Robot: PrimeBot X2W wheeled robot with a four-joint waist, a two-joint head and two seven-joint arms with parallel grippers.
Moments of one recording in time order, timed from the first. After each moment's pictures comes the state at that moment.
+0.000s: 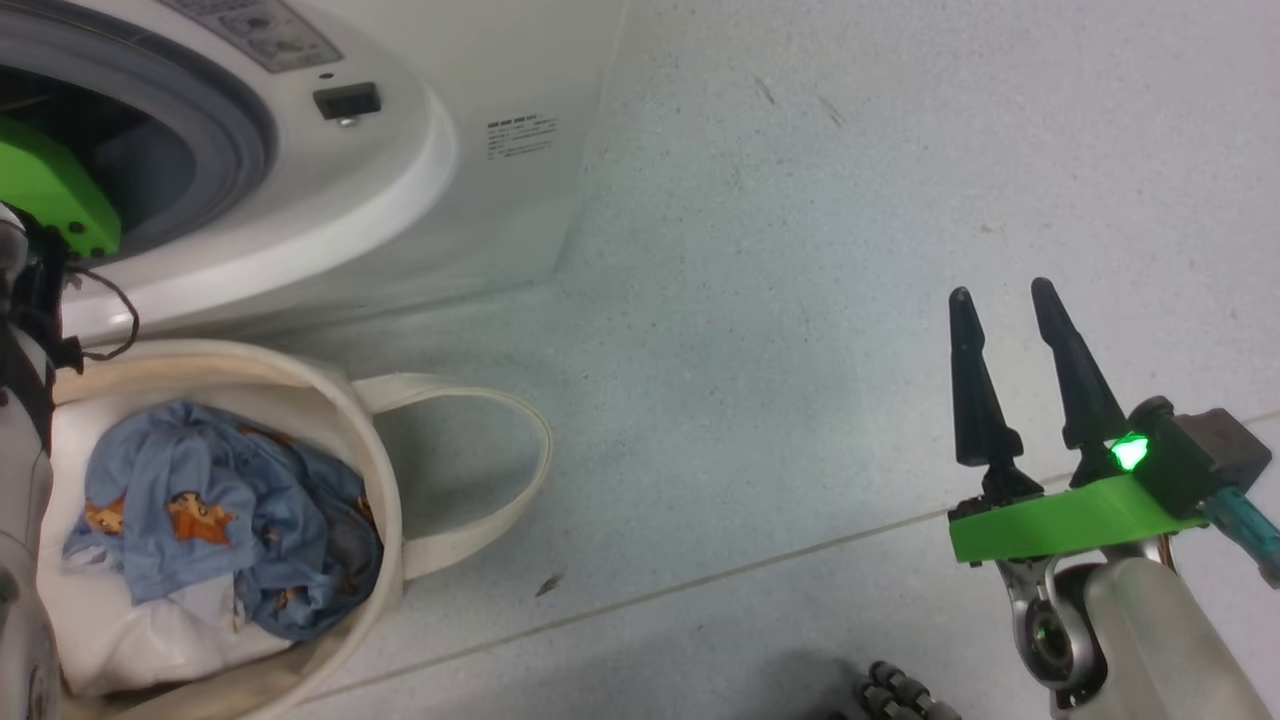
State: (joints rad) left arm -1.23 0.33 -0.06 1.30 -0.26 -0.07 -0.13; right arm -0.22 -0.17 0.21 0.02 0.37 0.13 -0.25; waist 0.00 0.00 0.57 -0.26
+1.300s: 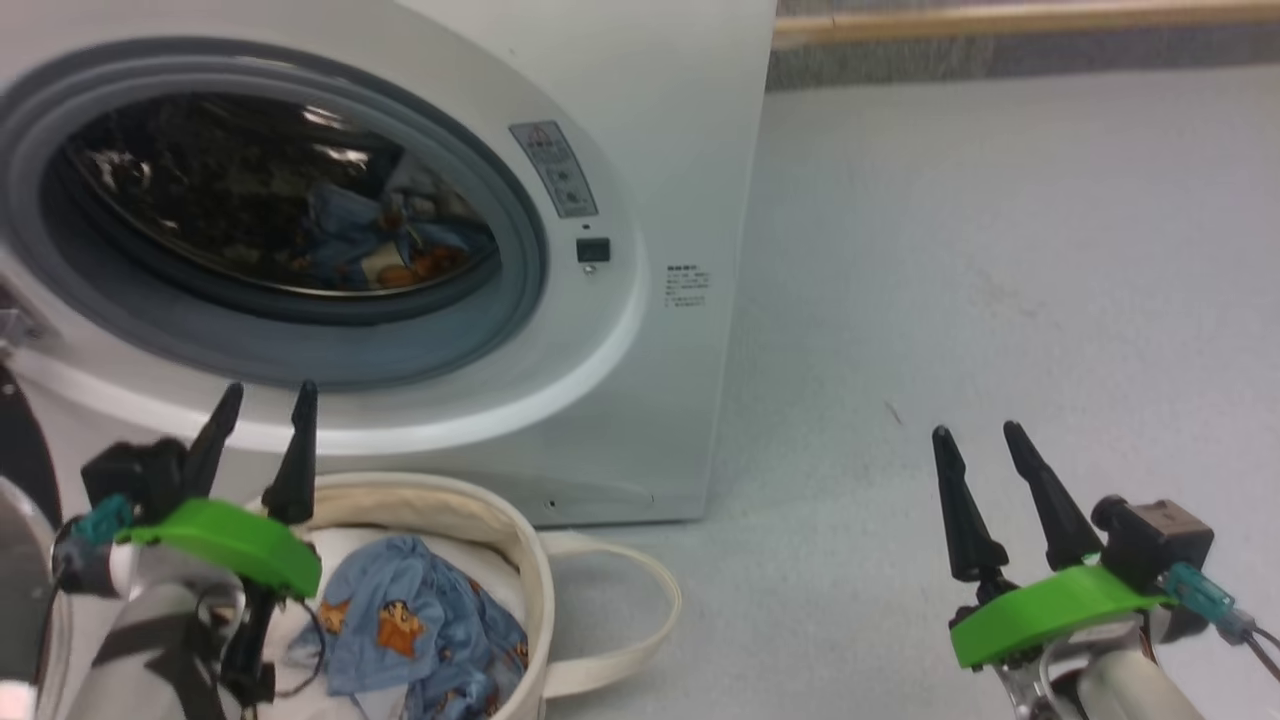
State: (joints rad) left arm -0.51 0.23 -0.08 0.75 -0.34 -0.12 -0.25; right arm -0.13 -0.23 0.28 0.18 0.47 0.13 -0.25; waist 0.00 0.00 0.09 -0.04
